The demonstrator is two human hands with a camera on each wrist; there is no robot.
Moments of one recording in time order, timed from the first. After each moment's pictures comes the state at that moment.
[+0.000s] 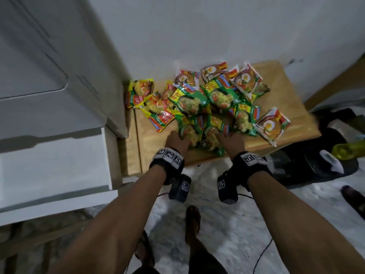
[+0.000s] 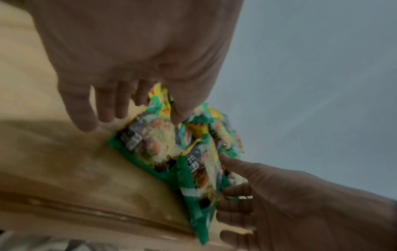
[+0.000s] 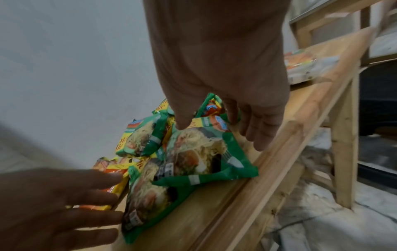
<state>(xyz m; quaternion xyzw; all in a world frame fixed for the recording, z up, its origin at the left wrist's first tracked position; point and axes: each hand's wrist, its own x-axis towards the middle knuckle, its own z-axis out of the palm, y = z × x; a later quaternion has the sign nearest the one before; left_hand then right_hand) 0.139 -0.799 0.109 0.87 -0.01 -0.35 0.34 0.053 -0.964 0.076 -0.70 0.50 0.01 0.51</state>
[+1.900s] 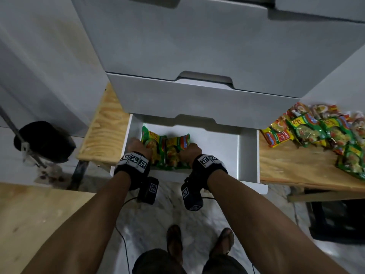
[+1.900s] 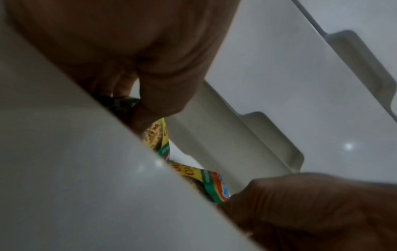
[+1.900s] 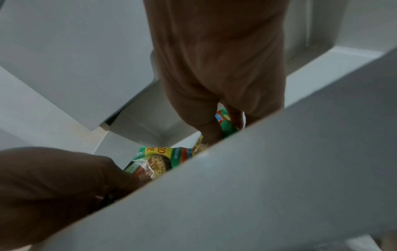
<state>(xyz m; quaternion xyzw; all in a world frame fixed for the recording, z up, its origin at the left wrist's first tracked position) 0.257 -0.266 0.148 0.92 0.19 -0.20 0.28 0.232 -0.432 0.127 -0.82 0.30 0.26 0.40</state>
